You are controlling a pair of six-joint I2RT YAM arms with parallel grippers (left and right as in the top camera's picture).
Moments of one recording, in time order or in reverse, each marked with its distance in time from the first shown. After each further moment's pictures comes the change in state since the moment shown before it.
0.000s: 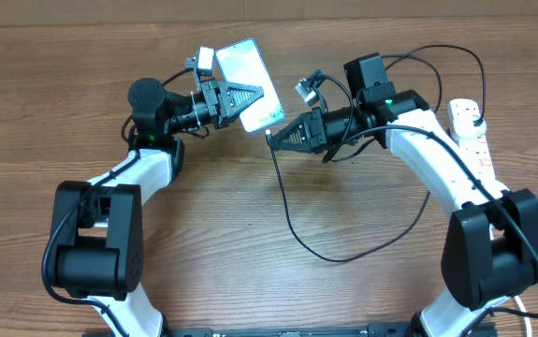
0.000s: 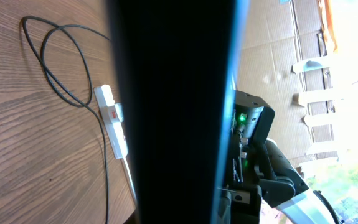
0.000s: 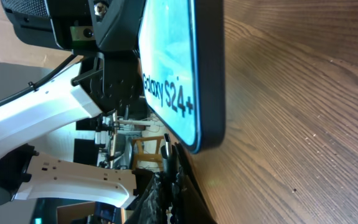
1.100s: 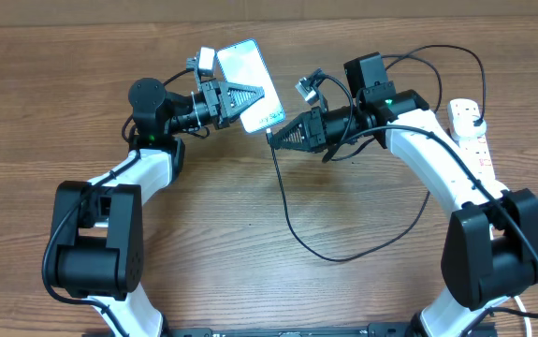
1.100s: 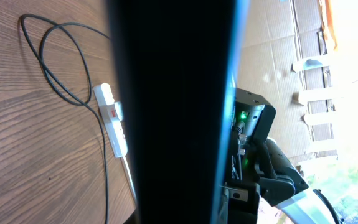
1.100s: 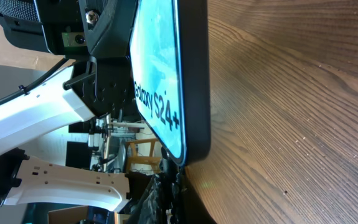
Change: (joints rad) left arm -0.002 0.000 0.000 0.000 0.004 0.000; right arm 0.000 0.000 0.000 0.011 0.023 0.000
